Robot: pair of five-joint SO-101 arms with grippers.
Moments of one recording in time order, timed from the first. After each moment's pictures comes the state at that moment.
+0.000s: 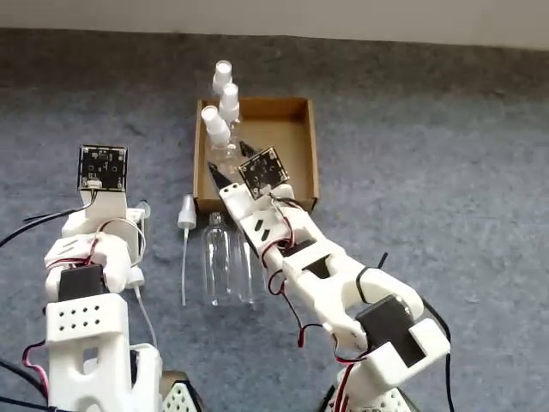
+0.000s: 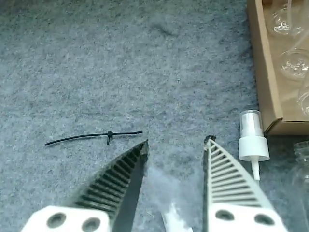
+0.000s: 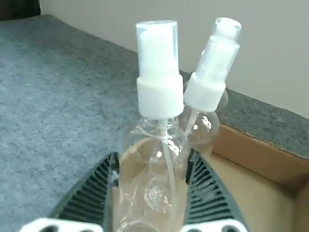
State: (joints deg) left arm -17.9 -57.9 65.8 42.4 -7.9; right arm -35.5 2.4 52.3 -37.6 7.9
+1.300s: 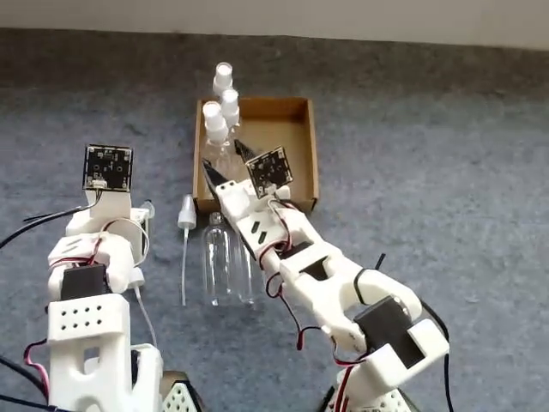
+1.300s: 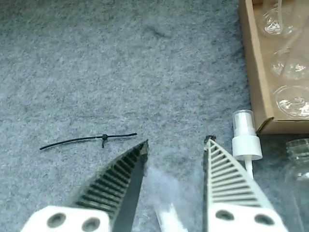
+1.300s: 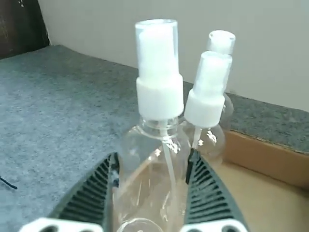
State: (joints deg) left arm -16.6 -57.9 65.8 42.4 -7.9; right arm -36.7 2.4 53.1 -41.4 0.7
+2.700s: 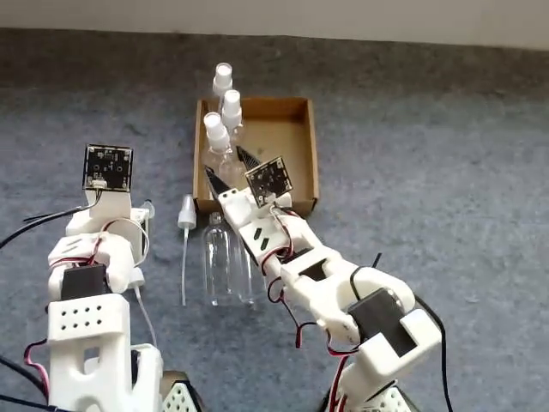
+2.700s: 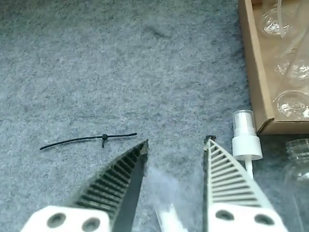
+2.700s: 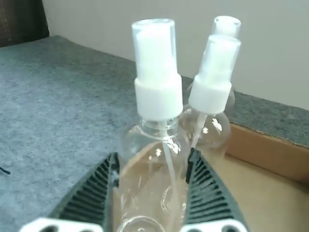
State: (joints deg) left arm -16.6 -57.9 65.8 42.4 -7.9; right arm -36.7 5.9 54.5 -46.3 2.9
